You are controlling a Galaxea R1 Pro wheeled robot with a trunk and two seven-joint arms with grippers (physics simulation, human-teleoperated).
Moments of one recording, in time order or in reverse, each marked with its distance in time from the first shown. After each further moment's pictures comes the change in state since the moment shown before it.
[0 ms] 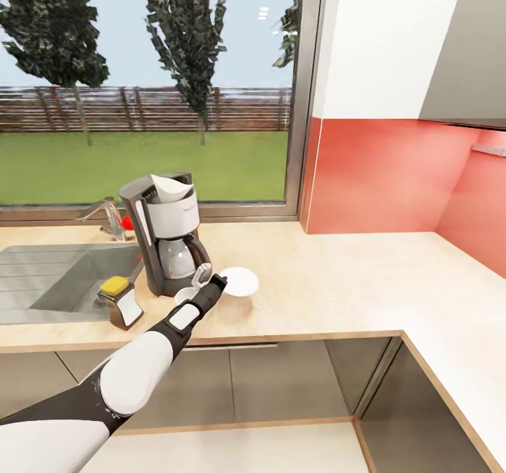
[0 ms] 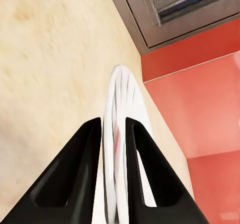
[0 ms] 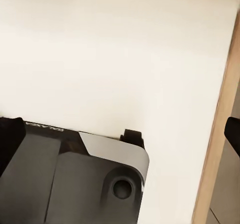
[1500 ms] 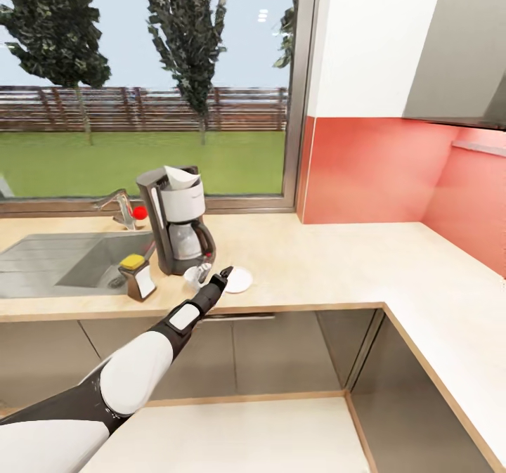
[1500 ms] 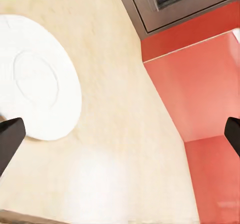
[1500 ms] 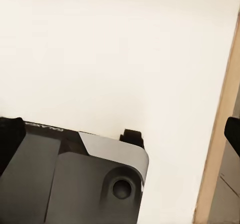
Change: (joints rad) left arm 0.000 0.000 0.000 0.001 0.000 0.001 0.002; right arm 0.000 -0.001 0.000 0.000 0.000 0.000 0.000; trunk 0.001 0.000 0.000
